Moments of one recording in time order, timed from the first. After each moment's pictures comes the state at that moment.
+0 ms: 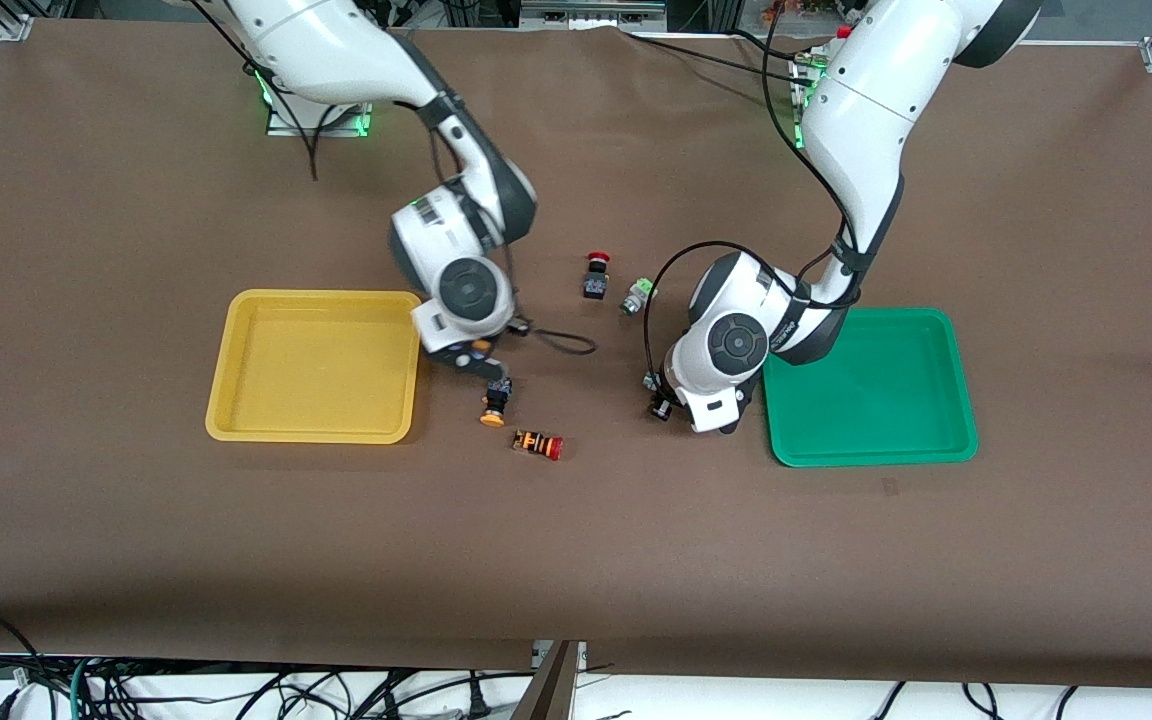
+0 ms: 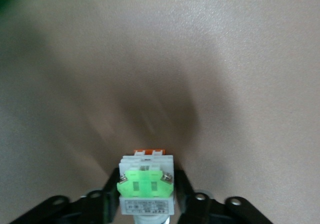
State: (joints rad) left arm -0.42 0.80 -0.13 -1.56 -0.14 2.29 -1.54; right arm 0.64 0.64 -0.08 -1.62 0.10 1.97 0.79
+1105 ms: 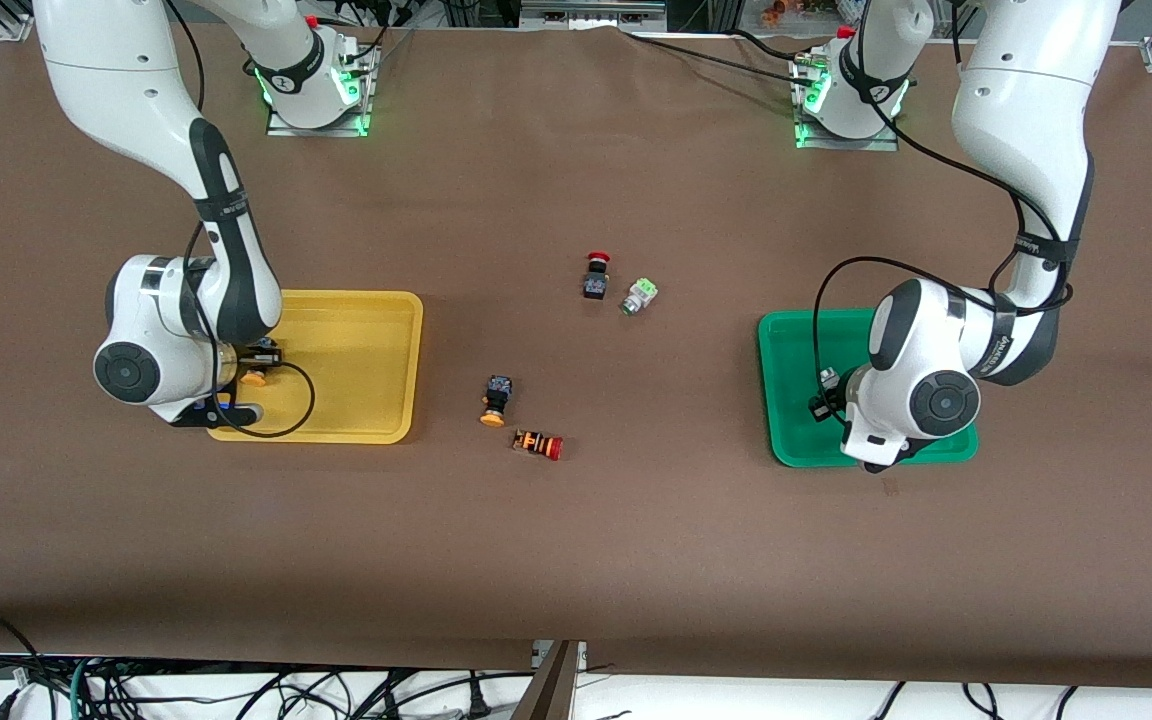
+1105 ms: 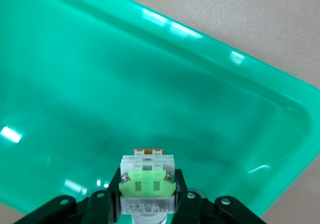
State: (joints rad) left arm -0.12 0.65 -0.06 -1.67 0.02 2.03 -0.63; right arm 0.39 0.60 -0.35 -1.79 0.16 2.04 -0.08
